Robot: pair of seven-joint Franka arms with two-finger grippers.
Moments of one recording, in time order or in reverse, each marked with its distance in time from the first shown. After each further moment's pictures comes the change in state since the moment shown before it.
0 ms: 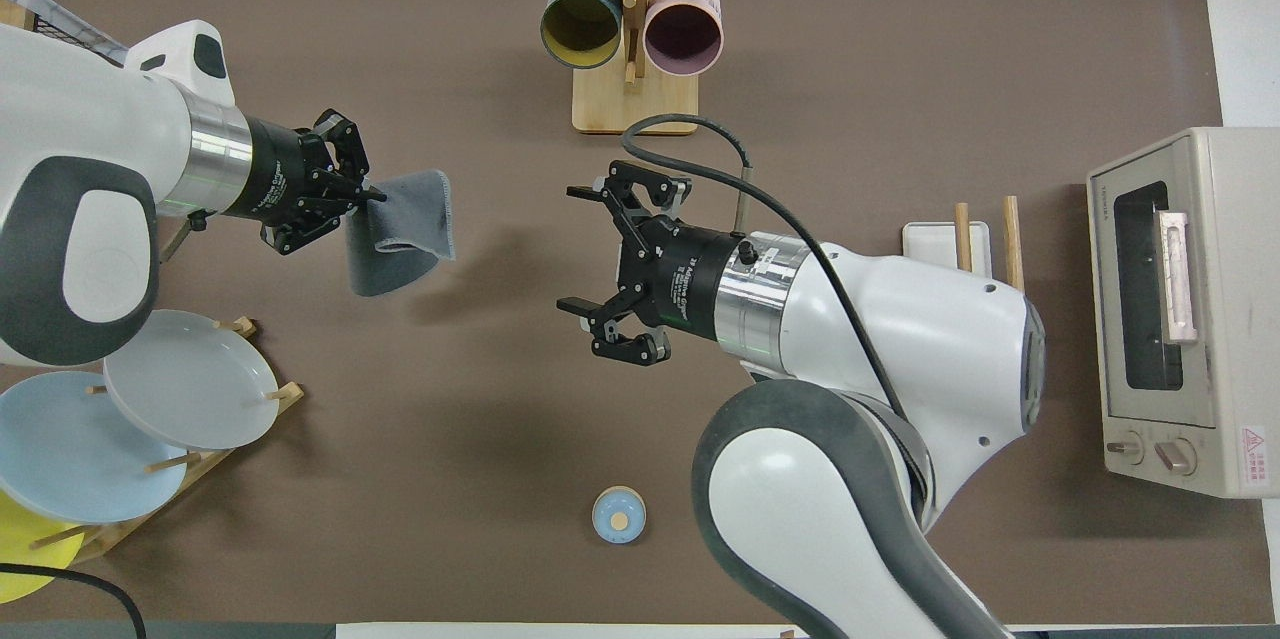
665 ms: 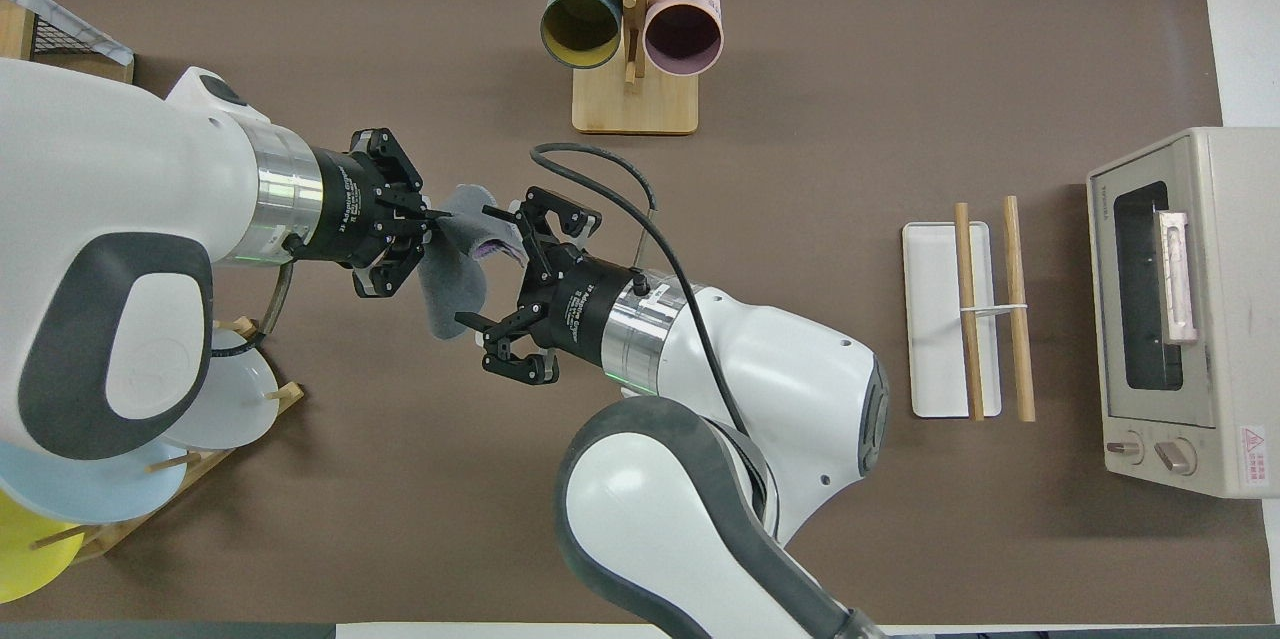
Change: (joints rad) left arm -0.069 -0.073 -0.041 -0.017 -0.019 -0.001 -0.639; right arm 0.146 0.140 0.000 0.106 0.213 0.175 0.000
